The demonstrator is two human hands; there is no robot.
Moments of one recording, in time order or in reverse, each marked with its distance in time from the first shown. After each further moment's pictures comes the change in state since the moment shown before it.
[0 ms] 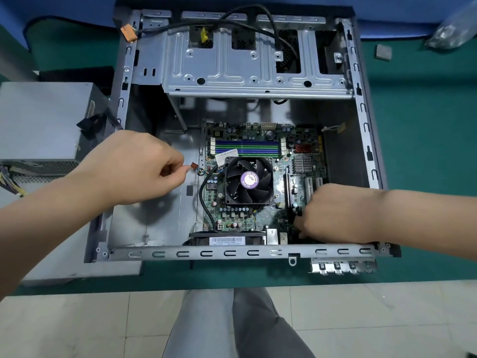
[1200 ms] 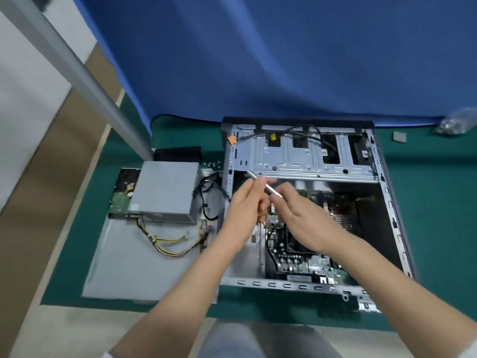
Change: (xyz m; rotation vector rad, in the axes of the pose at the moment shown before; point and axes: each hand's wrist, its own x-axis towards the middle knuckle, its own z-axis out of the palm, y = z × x) left_hand -0.004 0.034 -0.060 -1.720 0.341 -0.526; right_hand 0.042 -0.026 -0.162 1.120 0.840 0.514
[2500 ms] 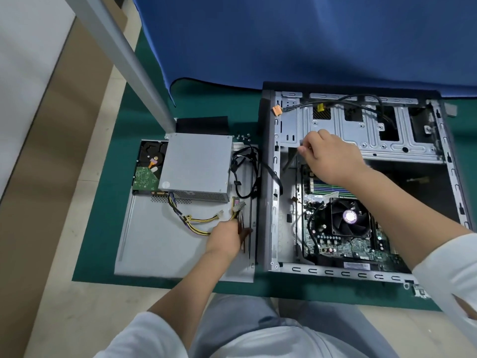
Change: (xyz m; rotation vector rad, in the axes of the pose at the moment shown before) left_hand -0.012 -0.135 -0.138 1.092 -0.059 -0.438; right_hand 0.111 0.026 0.026 -0.592 0.136 0.104
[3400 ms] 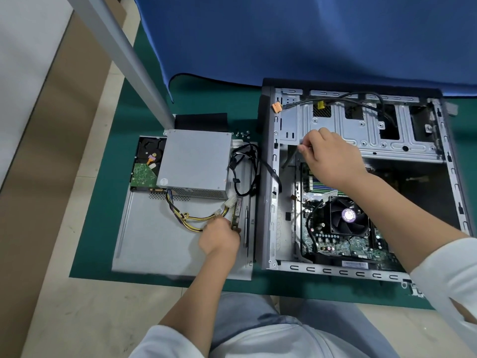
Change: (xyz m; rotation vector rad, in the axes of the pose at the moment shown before) left_hand -0.006 0.006 0.000 0.041 0.189 -0.319; right_hand -0.008 -0.002 0.006 -0.005 0.117 -0.030
